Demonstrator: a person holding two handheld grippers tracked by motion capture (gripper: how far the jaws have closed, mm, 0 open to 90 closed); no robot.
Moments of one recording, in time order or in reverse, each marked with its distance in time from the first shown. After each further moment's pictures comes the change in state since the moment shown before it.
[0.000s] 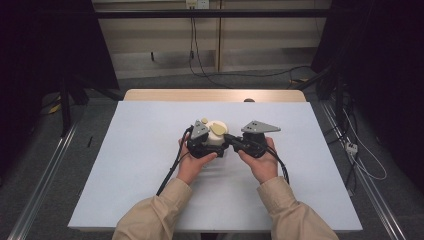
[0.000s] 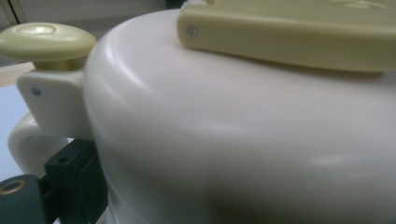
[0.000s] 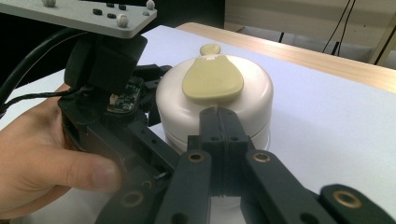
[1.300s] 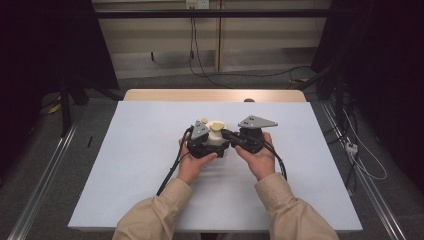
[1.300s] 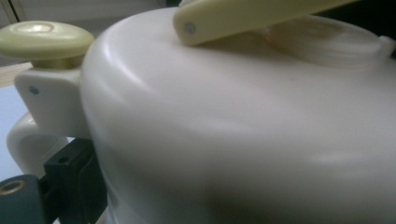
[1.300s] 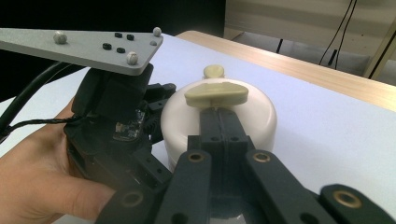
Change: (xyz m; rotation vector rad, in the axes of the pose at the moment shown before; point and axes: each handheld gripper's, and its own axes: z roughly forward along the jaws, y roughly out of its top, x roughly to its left) left arm -0.001 0.000 0.000 0.005 0.005 0.004; right arm 0.004 0.015 0.004 -0.014 -0.003 -0.020
